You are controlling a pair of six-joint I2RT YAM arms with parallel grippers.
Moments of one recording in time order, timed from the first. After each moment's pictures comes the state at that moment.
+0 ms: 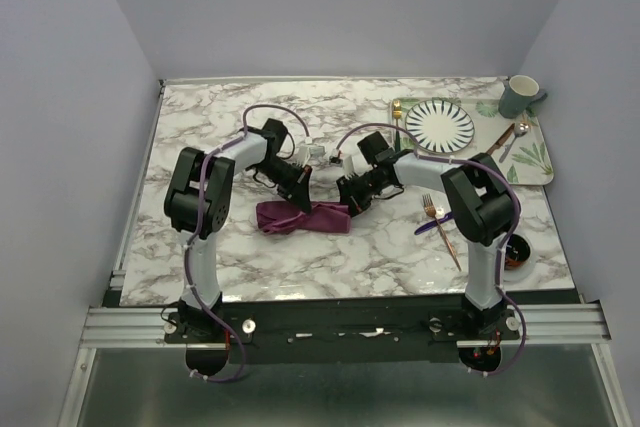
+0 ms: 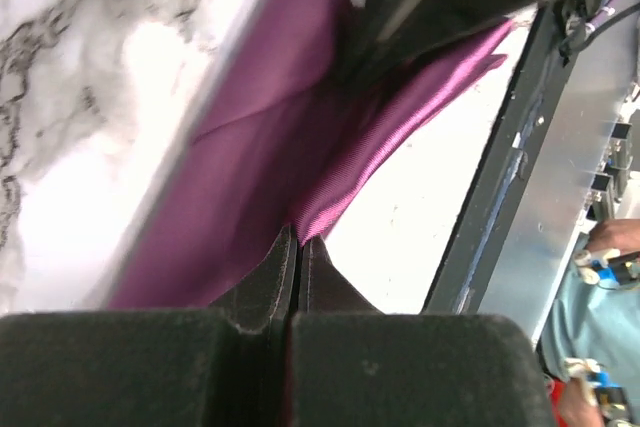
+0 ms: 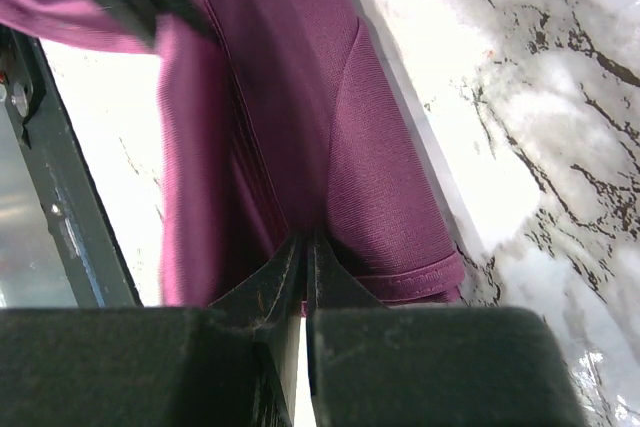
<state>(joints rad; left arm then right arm) -0.33 2.02 1.38 -0.87 0.93 0.41 0.54 2.01 1.22 -0.38 -0.80 -0.13</state>
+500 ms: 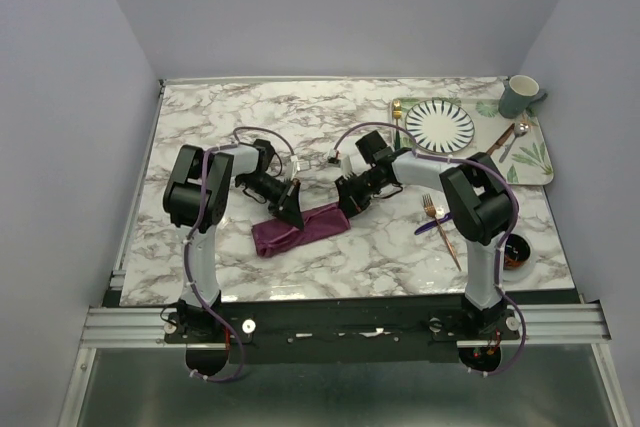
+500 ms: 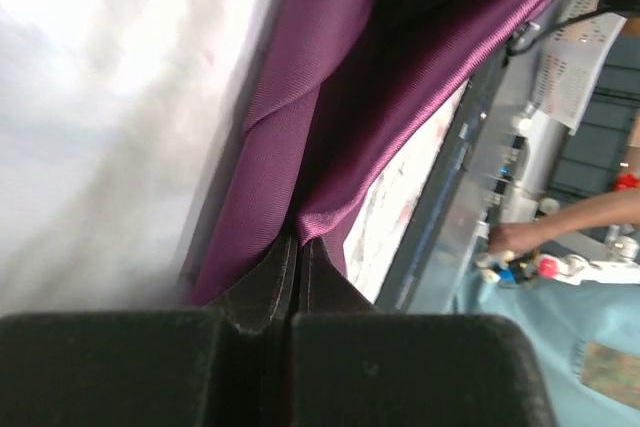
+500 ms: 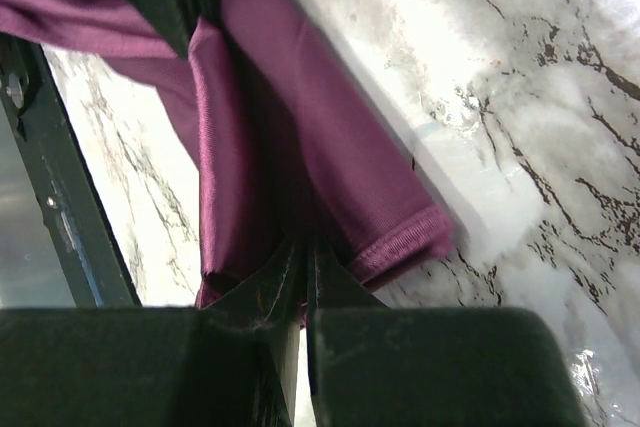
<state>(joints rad) -0.25 2.10 1.28 -0.86 1.01 0.36 0.54 2.03 1.26 -0.42 -0.80 -0.16</state>
